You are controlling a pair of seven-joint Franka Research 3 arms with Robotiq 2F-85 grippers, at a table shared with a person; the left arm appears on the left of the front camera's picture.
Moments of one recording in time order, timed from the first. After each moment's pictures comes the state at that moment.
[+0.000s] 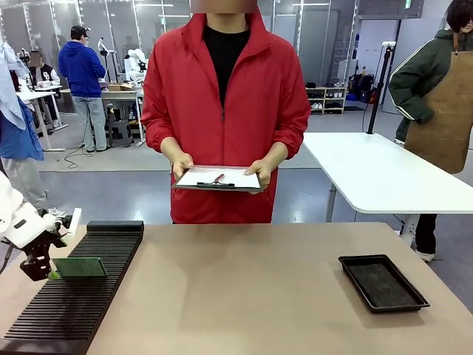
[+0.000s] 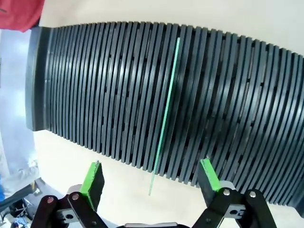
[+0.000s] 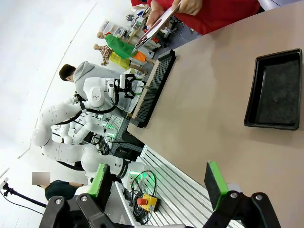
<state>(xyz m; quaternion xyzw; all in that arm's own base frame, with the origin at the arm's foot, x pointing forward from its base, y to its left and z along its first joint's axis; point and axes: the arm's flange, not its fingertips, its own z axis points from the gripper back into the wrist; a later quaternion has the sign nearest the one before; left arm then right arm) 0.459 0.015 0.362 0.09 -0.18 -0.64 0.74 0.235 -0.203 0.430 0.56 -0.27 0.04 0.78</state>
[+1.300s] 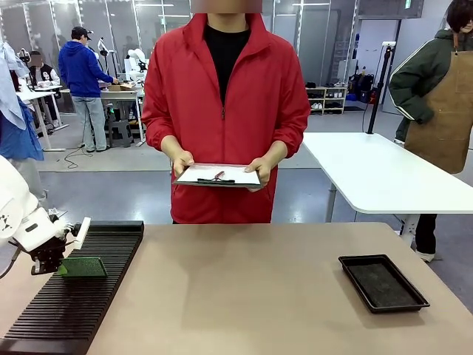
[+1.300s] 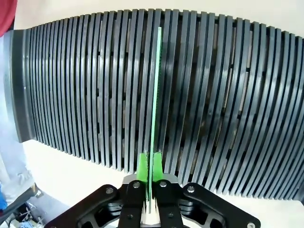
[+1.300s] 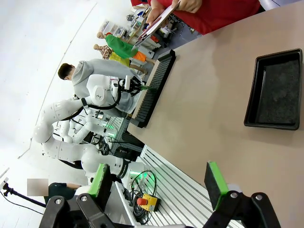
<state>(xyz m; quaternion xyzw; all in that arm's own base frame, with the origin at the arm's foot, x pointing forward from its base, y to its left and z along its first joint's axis) 0.471 0.005 0.347 0.09 -0.13 -0.67 0.72 0.235 -0.203 0.430 0.56 -0.27 0.04 0.78</state>
